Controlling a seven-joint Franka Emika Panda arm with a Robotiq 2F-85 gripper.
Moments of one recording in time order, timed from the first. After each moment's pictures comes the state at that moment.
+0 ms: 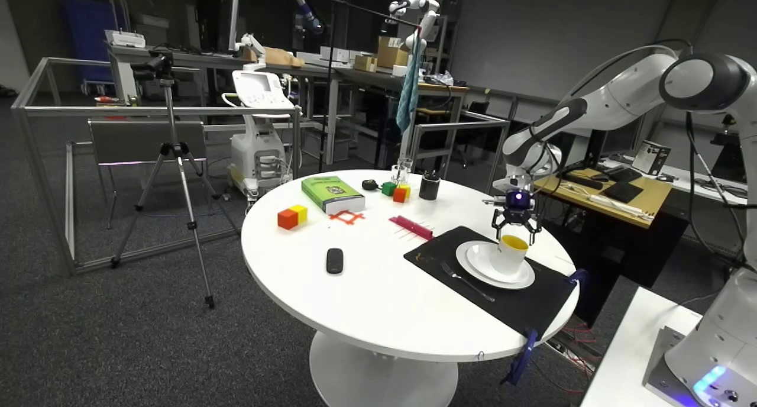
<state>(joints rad) -0.32 0.53 0.04 -1.94 0.35 1.88 -2.48</state>
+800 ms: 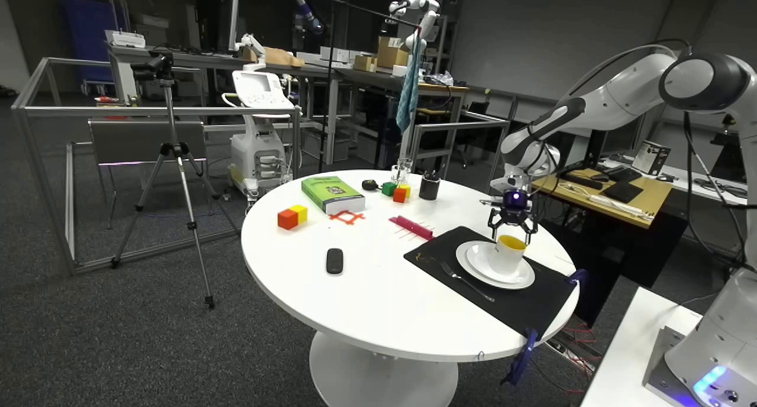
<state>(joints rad) -0.31 0.53 0.04 -1.94 0.41 1.88 -2.50</state>
